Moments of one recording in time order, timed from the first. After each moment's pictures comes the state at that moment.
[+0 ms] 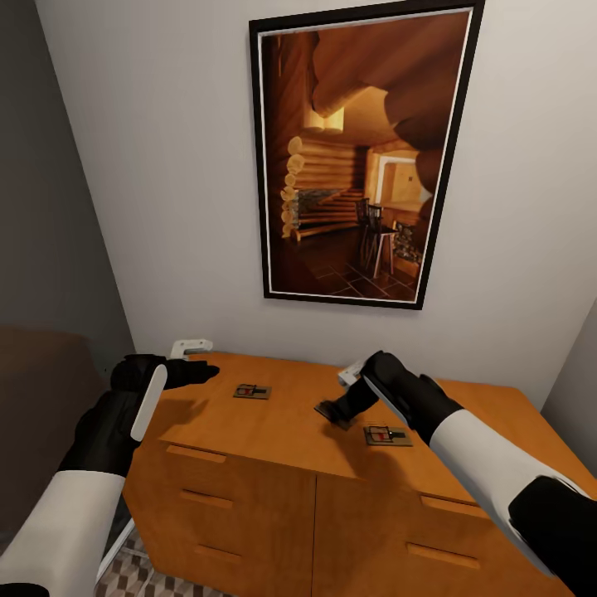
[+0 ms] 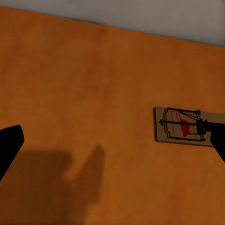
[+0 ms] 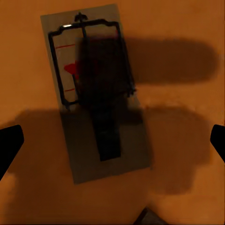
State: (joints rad) left arm -0.76 0.09 -0.02 -1.26 0.17 1.03 -0.01; right arm -1.03 -0.07 0.69 -0.76 -0.14 1.04 0.44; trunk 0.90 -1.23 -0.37
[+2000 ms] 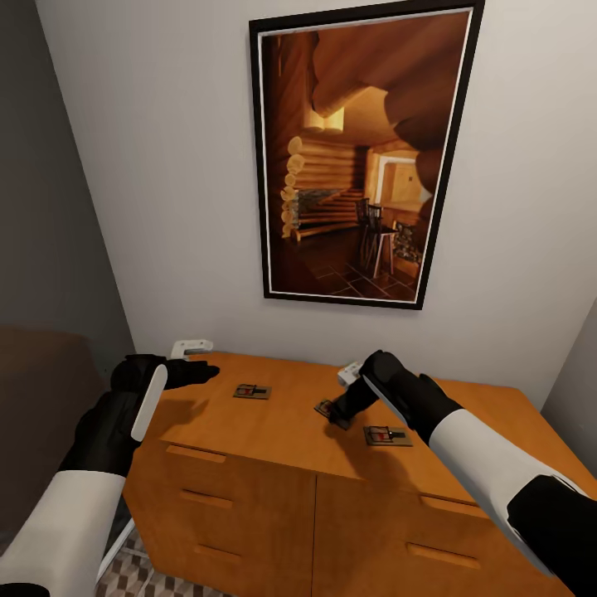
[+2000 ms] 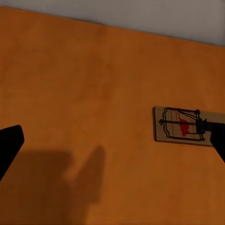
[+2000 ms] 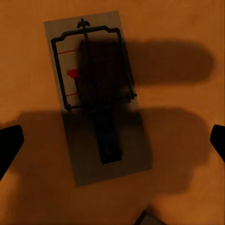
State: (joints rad) left arm -0.76 0.08 -0.02 -1.26 0.17 1.03 -0.01; right arm -1.03 -0.07 0.69 -0.76 -0.13 1.04 0.45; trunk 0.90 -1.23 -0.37
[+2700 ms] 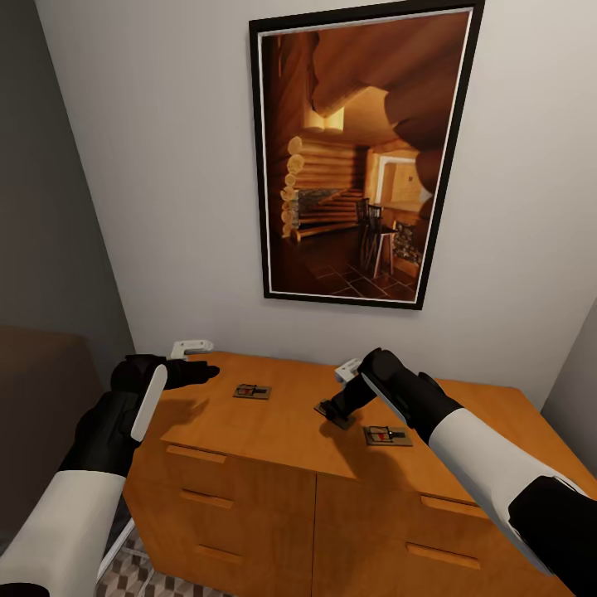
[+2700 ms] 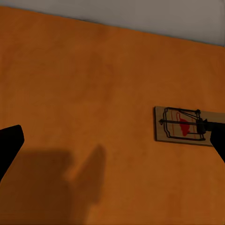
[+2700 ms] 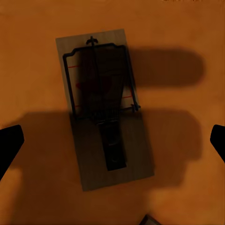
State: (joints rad) left arm -0.76 0.08 -0.02 -1.26 0.17 1.03 -0.01; right arm -1.03 -0.07 0.69 -0.79 -0.13 1.04 0.45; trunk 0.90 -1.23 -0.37
